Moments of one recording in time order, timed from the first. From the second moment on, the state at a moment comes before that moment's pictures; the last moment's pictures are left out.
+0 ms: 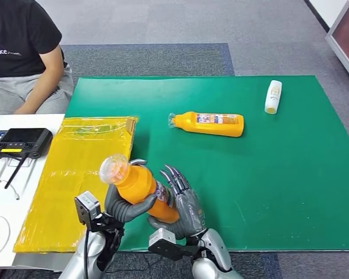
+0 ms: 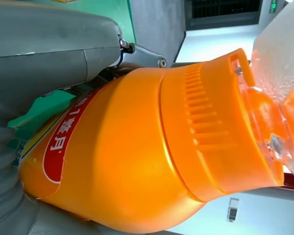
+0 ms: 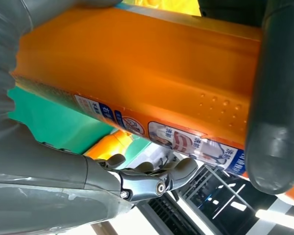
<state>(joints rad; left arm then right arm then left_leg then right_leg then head) -0.05 -0.15 -0.45 -1.39 0.04 -0.14 -0.55 -0.12 0.10 0.70 -1.24 0.84 -0.50 -0.30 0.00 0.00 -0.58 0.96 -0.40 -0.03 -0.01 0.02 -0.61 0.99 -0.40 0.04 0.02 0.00</state>
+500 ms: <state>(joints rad) -0.01 -0.11 -0.45 -1.41 -0.35 0.16 -0.50 -0.11 0.11 0.69 -1.23 0.84 -0.52 -0.29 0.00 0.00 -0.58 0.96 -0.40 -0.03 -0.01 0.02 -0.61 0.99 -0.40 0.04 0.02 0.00</state>
